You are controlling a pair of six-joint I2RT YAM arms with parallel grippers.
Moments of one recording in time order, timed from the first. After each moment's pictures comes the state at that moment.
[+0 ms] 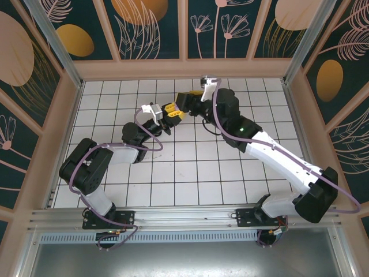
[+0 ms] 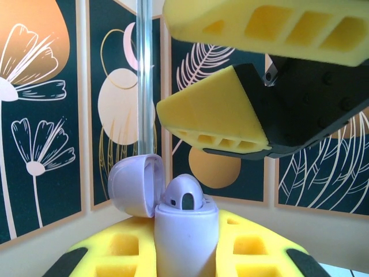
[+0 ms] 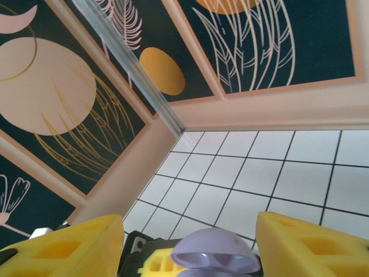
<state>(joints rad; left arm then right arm) -0.53 1.71 0.70 1.51 0.57 -0.29 0.77 1.32 1.24 -0.06 0.03 0.52</state>
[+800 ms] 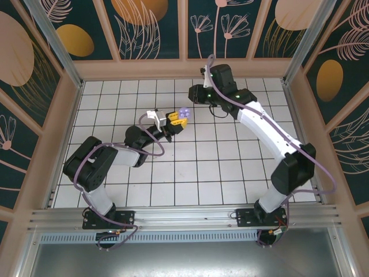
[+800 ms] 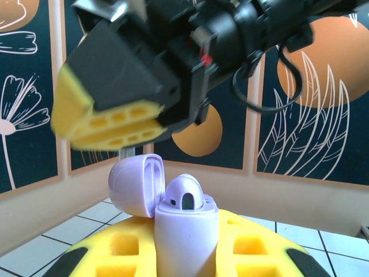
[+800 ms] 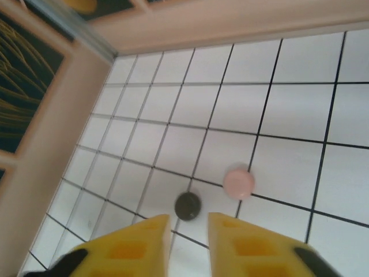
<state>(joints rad) -0.54 1.75 0.64 1.52 0.63 -0.28 0.56 1.65 1.61 -0.55 -0.22 0.47</state>
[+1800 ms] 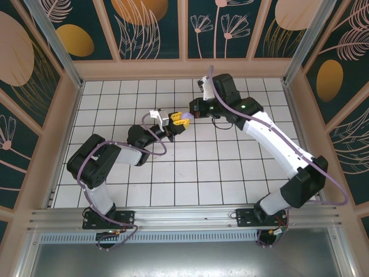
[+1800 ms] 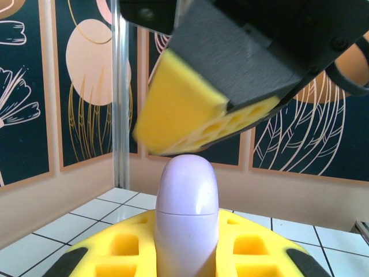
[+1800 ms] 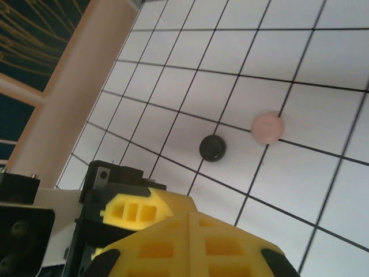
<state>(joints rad) -0.55 1.79 0.67 1.52 0.64 -0.28 0.61 1.47 1.48 -0.64 -0.28 0.45</state>
